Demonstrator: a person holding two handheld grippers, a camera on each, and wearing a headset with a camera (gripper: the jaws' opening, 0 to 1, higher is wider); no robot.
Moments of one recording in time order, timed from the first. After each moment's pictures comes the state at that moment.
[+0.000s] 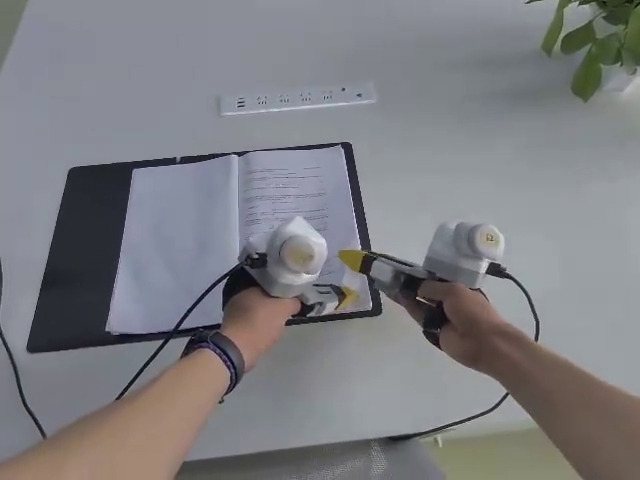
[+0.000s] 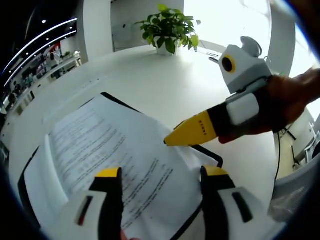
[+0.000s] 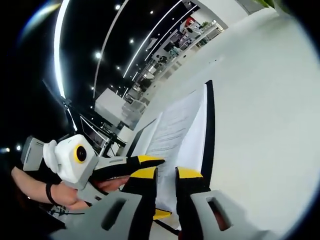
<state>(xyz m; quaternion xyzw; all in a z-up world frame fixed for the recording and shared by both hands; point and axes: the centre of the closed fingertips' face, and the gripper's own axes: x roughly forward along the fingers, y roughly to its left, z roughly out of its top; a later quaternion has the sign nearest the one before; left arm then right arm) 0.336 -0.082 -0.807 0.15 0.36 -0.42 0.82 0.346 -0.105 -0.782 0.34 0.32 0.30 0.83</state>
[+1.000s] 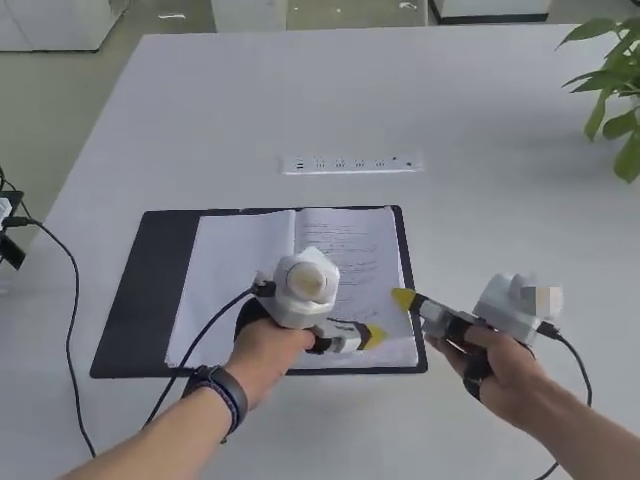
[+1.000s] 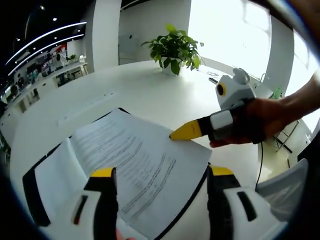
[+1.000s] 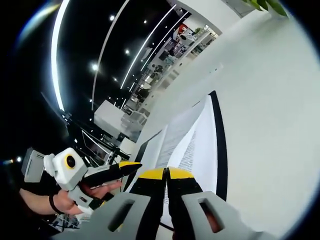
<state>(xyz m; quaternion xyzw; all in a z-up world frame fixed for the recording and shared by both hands) 0.335 -0.034 -0.743 0.09 0.32 -0.42 0.84 0.357 -0.095 -0.752 0.38 0.29 0.27 0.84</state>
